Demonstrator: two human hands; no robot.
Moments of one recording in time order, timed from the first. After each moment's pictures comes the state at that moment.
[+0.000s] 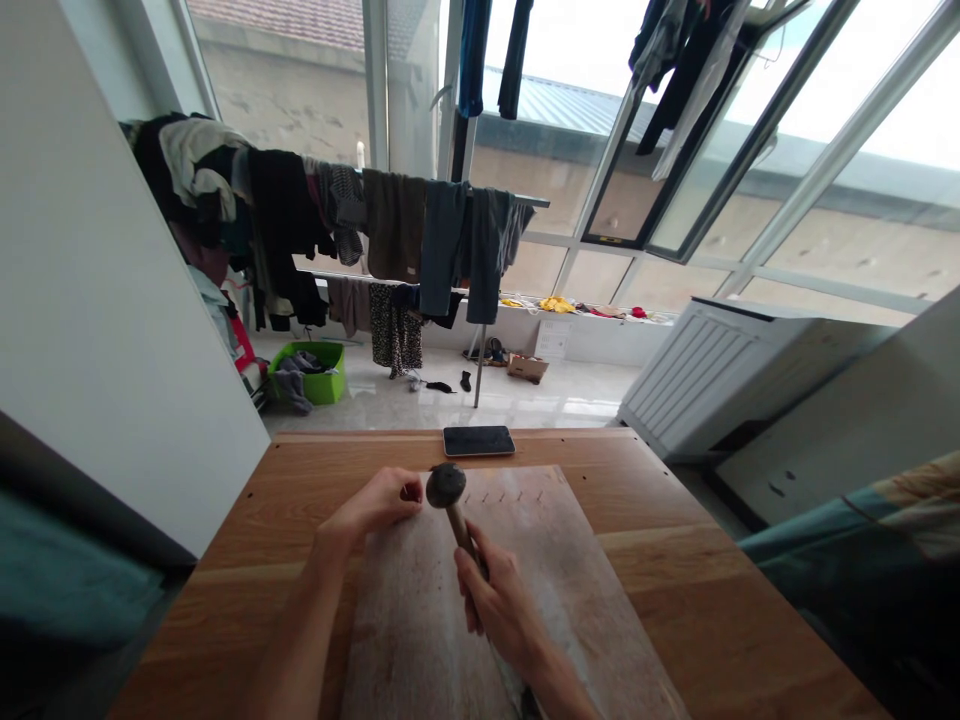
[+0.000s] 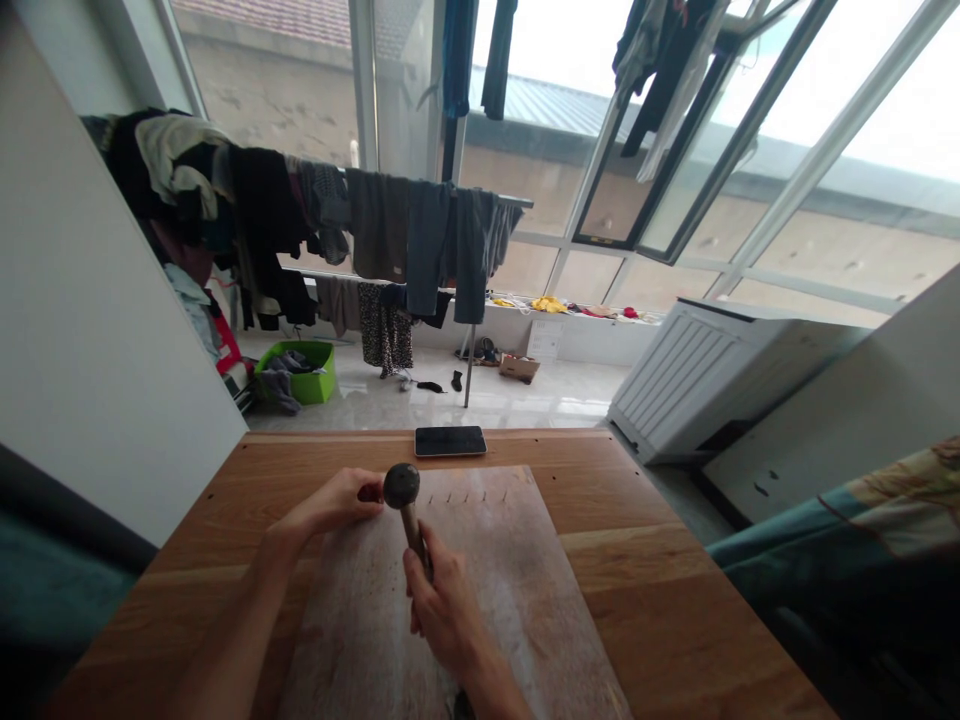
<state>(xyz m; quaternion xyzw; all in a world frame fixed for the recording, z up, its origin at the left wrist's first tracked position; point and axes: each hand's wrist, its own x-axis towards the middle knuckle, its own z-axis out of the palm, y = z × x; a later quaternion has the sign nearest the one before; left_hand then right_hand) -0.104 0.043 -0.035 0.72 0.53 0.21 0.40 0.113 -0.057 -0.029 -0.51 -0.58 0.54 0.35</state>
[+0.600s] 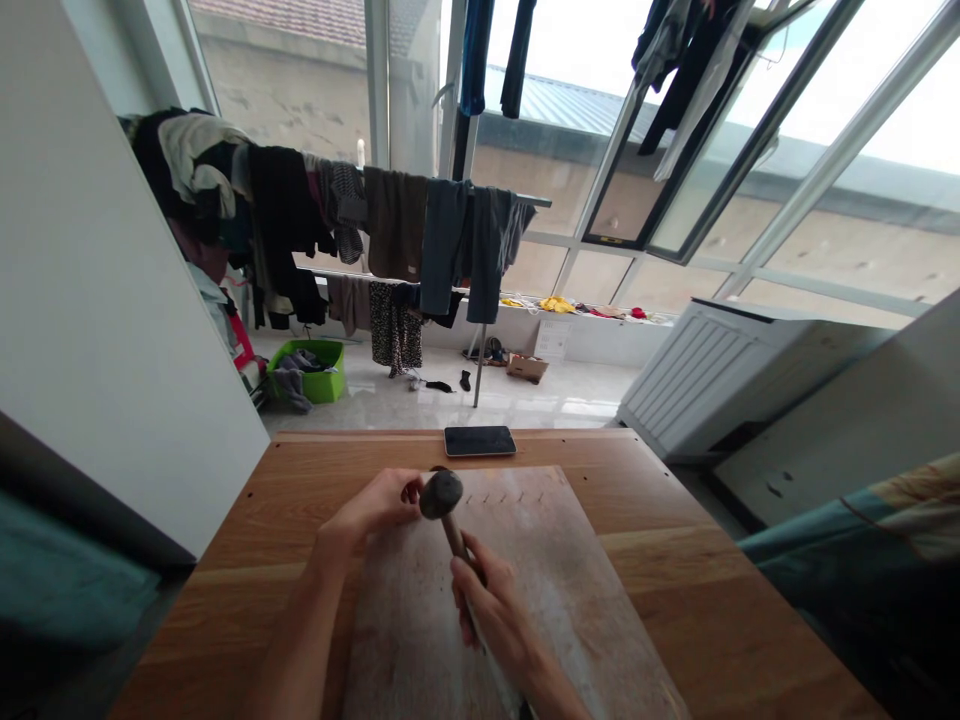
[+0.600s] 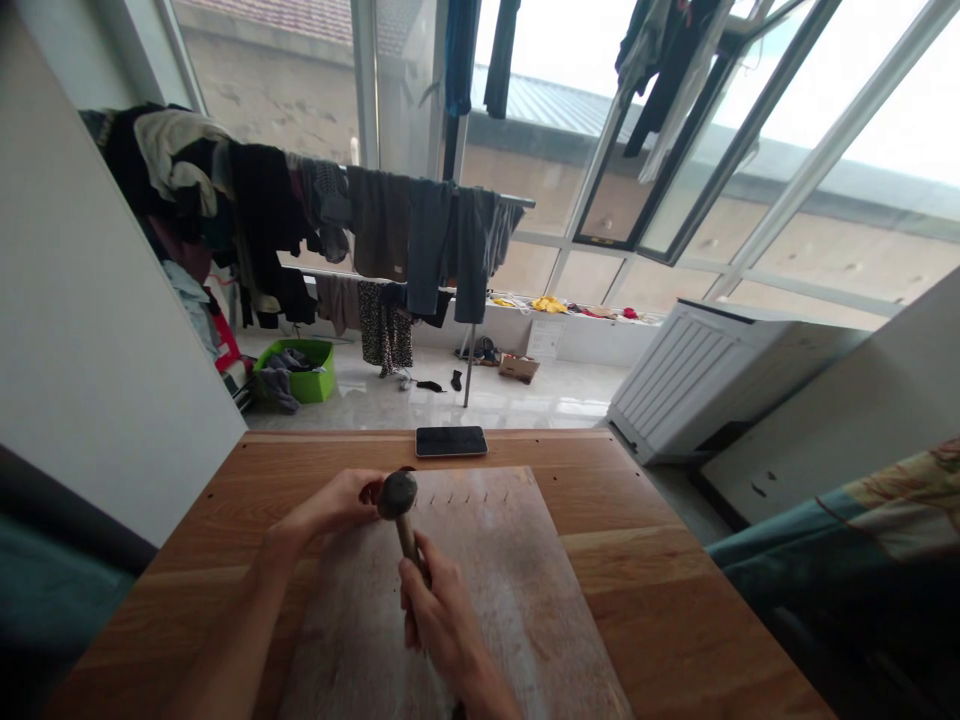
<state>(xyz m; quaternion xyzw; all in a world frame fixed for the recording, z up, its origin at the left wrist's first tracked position) -0.105 0.043 -0.039 0.73 0.51 0.23 0.39 0.109 -0.067 -0.041 -0.47 -0.52 0.61 0.36</state>
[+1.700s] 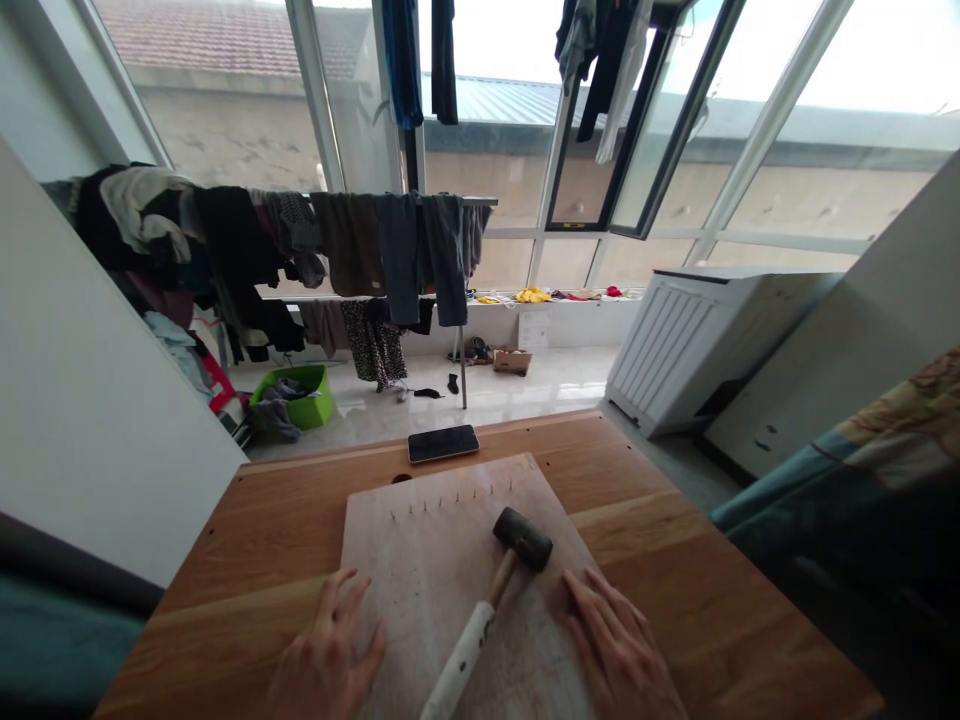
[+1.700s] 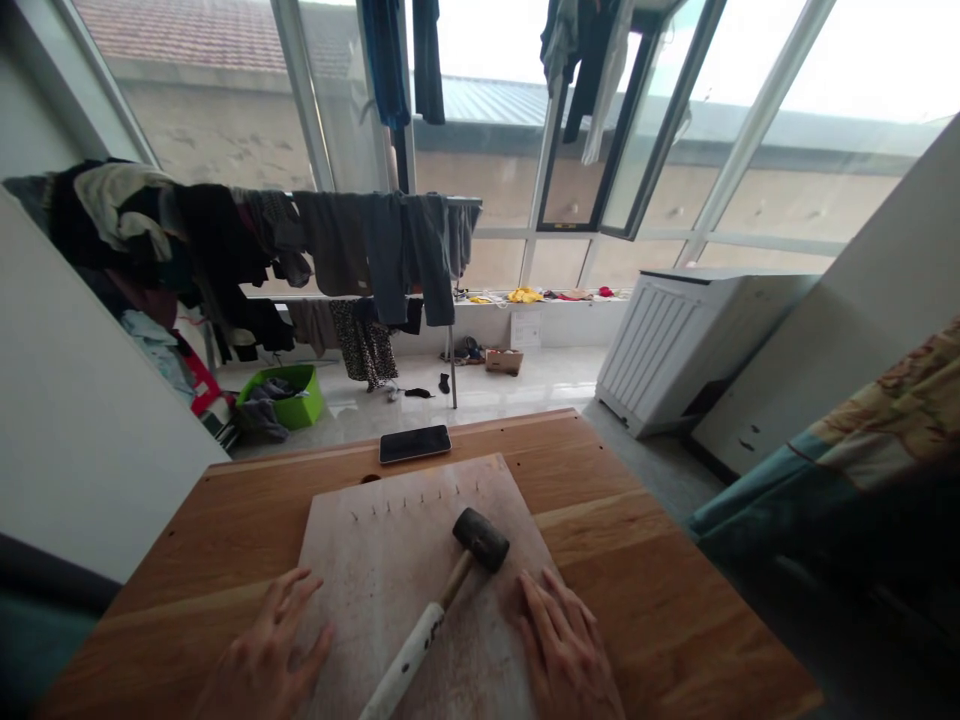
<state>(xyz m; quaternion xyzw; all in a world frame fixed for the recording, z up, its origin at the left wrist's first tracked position) -0.069 -0.119 -0.076 0.71 0.68 0.19 0.03 0.320 -0.120 -0.118 -0.56 -0.79 -0.12 0.23</state>
